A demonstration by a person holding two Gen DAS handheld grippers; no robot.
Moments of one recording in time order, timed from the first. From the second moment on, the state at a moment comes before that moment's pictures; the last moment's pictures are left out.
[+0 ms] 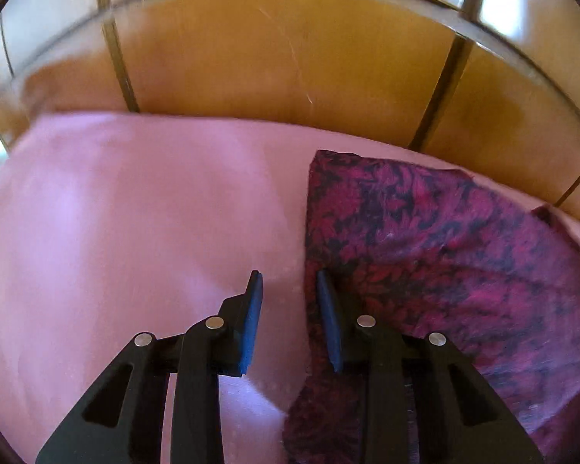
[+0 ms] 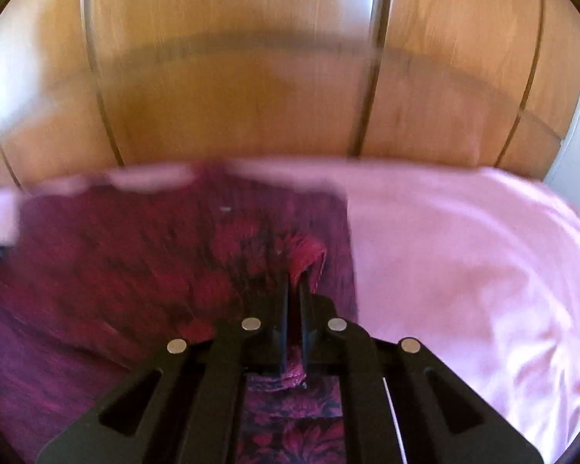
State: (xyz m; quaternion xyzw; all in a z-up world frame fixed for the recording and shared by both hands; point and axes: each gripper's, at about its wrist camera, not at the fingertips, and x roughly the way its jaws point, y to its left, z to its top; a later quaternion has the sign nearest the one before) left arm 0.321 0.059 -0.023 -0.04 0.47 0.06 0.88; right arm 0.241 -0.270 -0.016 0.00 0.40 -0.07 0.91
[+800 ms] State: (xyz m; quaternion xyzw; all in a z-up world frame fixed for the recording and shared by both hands) left arm 0.242 0.027 -0.020 -0.05 0.43 -0.04 0.90; right arm 0.240 -0.234 -0.029 -0.01 0.39 -0.01 0.92
